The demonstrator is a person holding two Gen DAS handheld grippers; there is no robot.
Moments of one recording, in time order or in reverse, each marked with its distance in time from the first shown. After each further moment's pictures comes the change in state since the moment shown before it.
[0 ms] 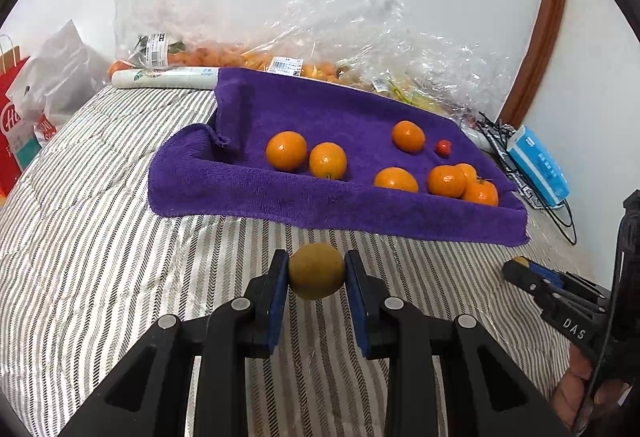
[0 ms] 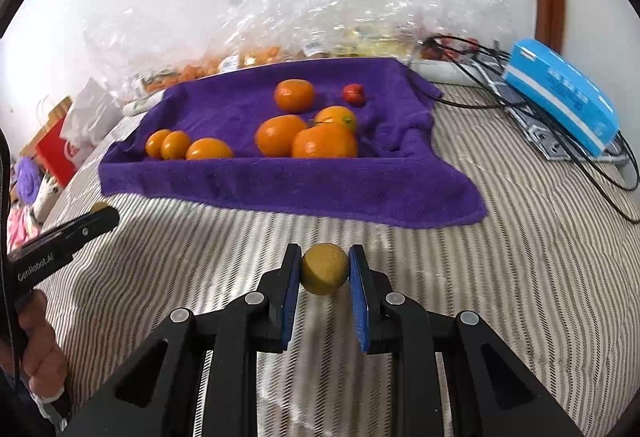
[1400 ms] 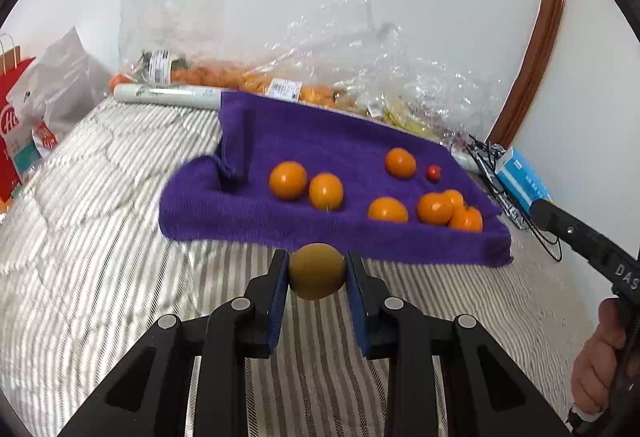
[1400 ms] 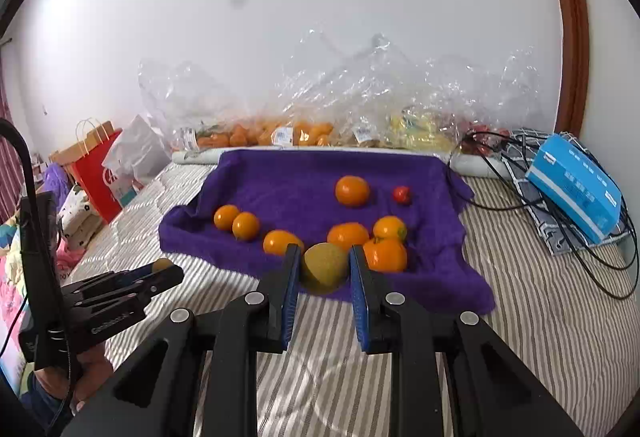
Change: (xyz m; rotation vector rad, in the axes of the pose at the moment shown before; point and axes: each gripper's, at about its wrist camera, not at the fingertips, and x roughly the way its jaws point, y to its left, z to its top) left arm -0.018 0.005 0.019 -0.022 -0.043 -0.028; right arm -0.058 0.033 0.052 -0.057 -0.176 0.084
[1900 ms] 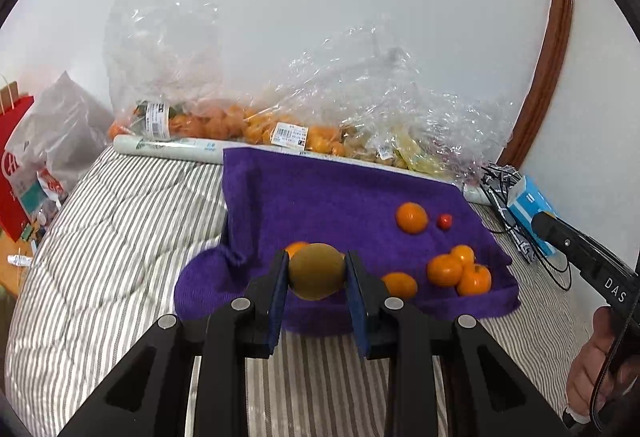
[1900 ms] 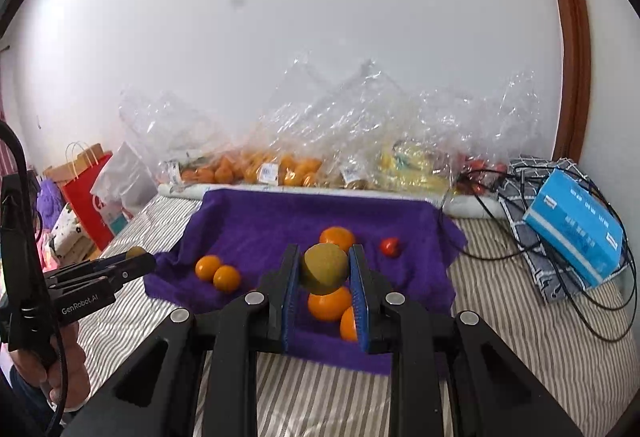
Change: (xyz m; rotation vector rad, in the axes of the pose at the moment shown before) left arm 0.007 -0.006 0.061 0.034 -0.033 0.045; right arm 0.019 -0.016 0.043 0.008 -0.063 -0.019
